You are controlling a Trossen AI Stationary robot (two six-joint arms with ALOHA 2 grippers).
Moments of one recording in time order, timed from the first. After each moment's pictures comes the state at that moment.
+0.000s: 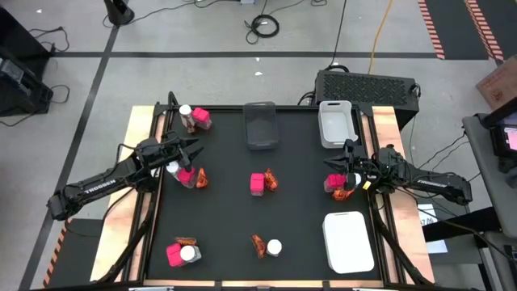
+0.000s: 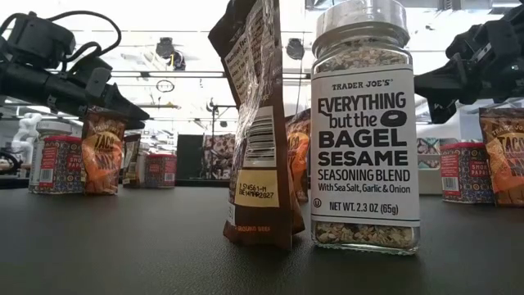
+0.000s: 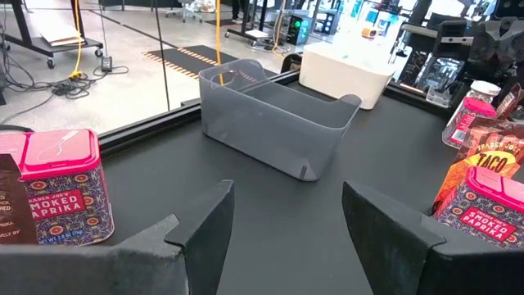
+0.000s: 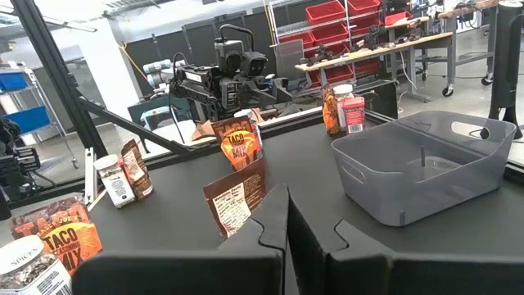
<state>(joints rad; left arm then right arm) 0.56 0.23 0.01 0.02 0.05 -0.18 -0.21 0.03 0.02 0.03 -0.08 0.27</state>
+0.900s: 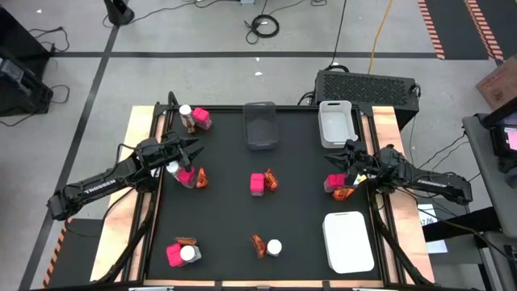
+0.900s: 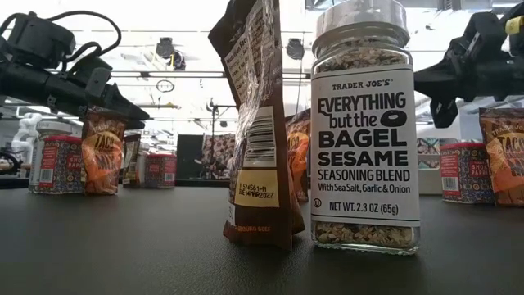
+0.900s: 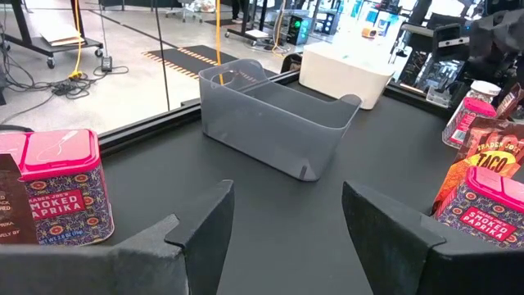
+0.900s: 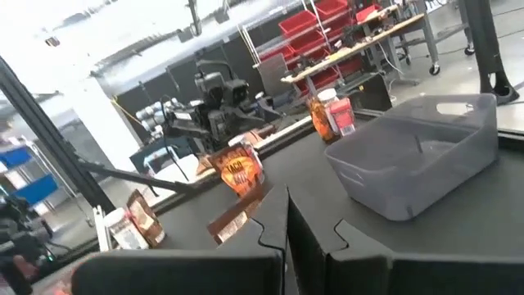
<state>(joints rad) 0.56 0.23 0.01 0.02 0.05 -0.18 -0.21 0.03 0.02 0.09 0.00 0.50</state>
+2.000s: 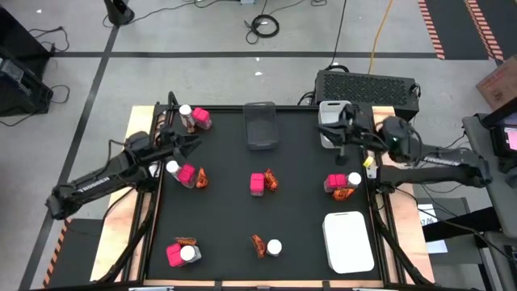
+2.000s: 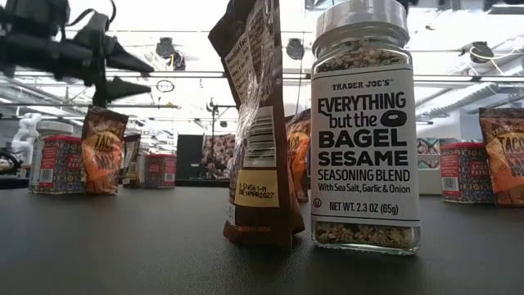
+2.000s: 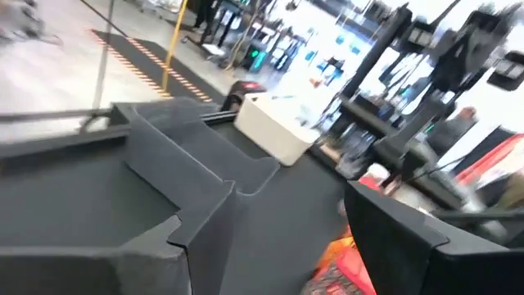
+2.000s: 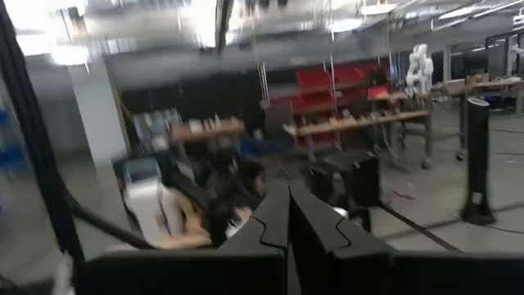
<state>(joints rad) 0.56 0.26 0.21 -0.03 0.17 -0.49 -0.22 0.73 0.70 0.19 -0.01 0.13</state>
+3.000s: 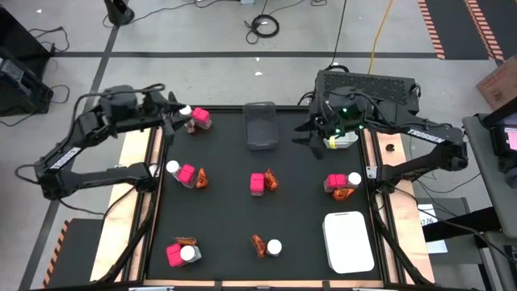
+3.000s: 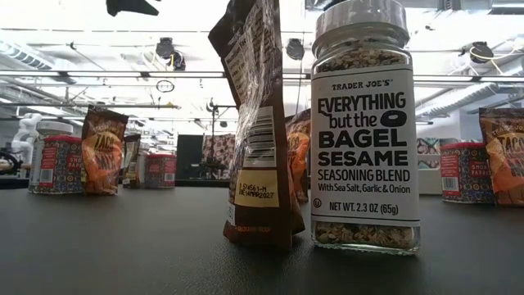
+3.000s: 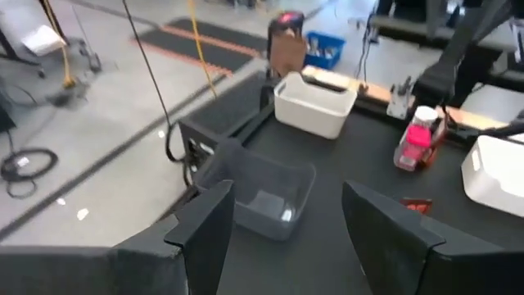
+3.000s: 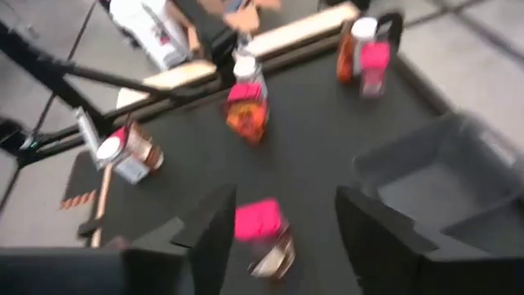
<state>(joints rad) 0.56 0.79 1.18 -0.77 0.10 -0.02 -0.24 1.25 1.45 -0.76 -0.19 0.25</state>
